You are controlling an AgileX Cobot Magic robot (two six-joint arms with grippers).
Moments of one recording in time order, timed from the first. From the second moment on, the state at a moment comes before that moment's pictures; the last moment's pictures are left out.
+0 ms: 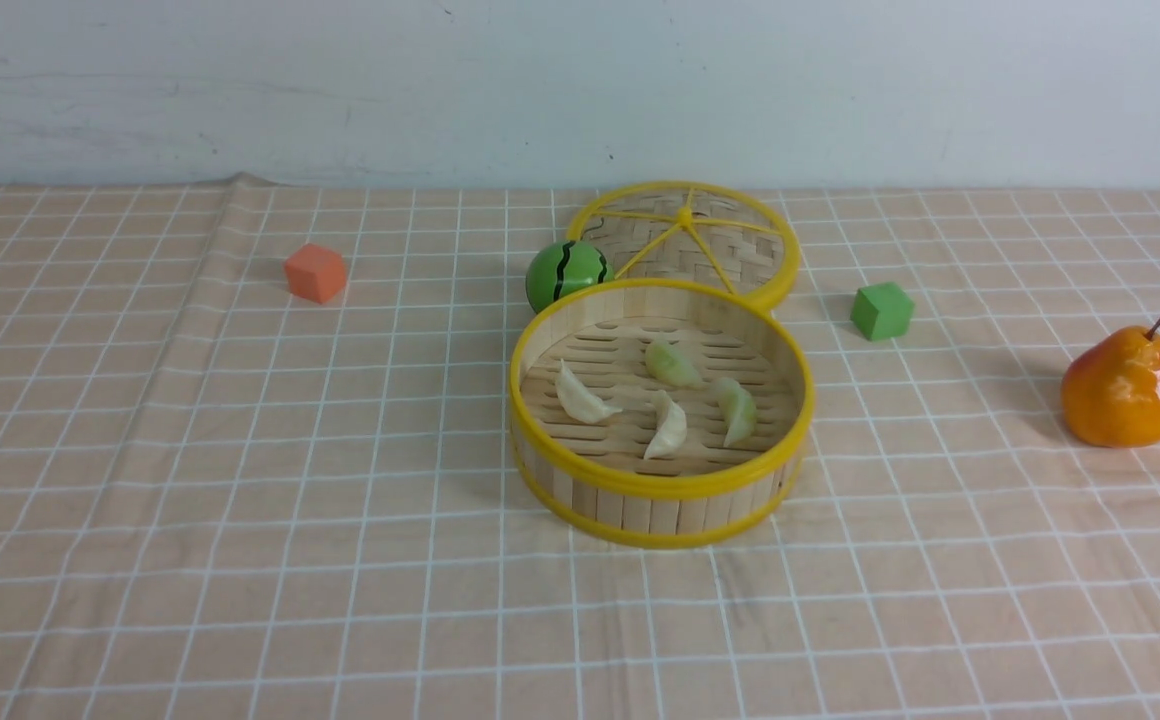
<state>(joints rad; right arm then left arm) -0.02 0.00 0.02 -0.10 0.24 0.27 -0.68 0.14 -0.41 0.23 0.71 -0.60</state>
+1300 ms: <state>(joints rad) 0.03 -0.01 0.02 -0.11 0.38 0.26 -0.68 0.14 -0.41 0.23 0.72 -0.60</state>
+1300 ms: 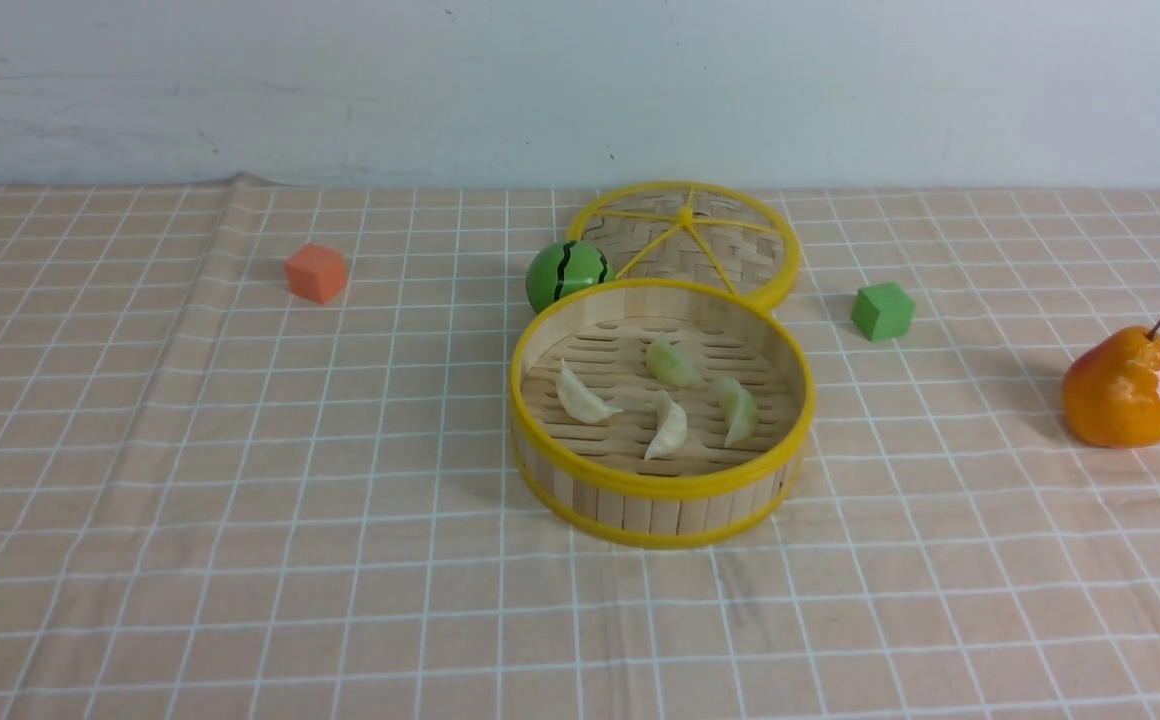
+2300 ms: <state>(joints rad) 0.03 -0.01 0.02 -0.11 0.39 0.26 -0.68 0.14 -0.41 0.23 0.72 -0.60</state>
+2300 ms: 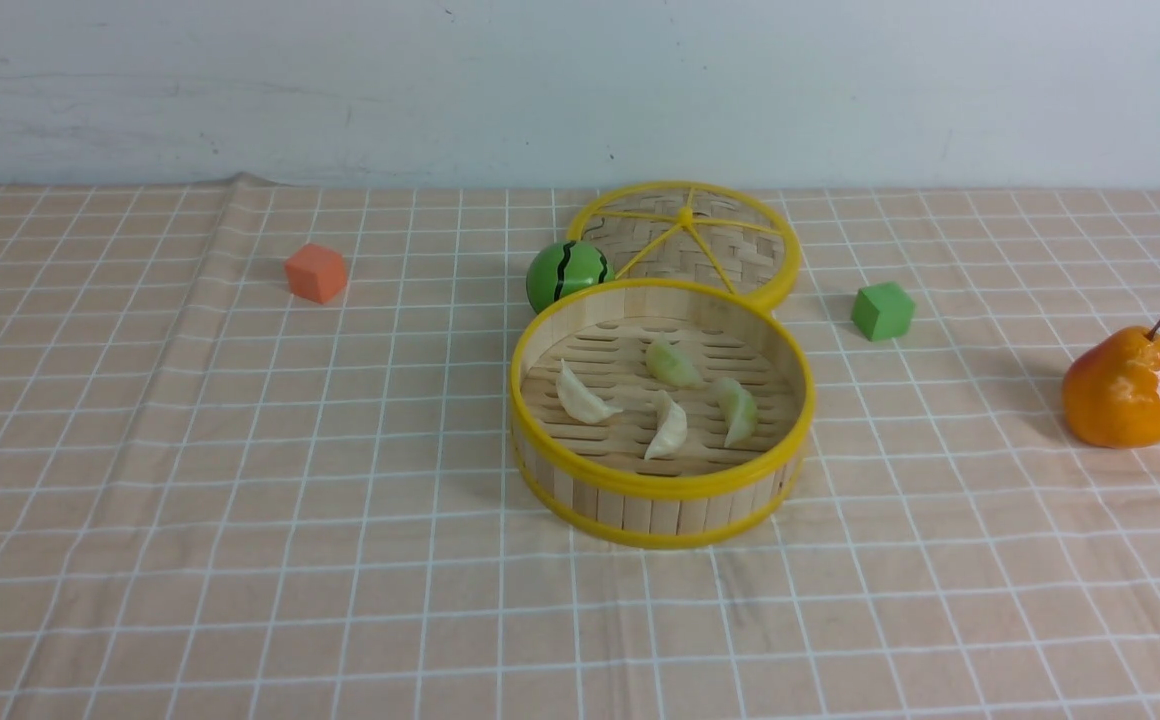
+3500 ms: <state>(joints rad) 0.03 -0.01 0.02 -0.11 0.39 0.26 0.00 0.02 0.01 0.03 0.03 -0.27</state>
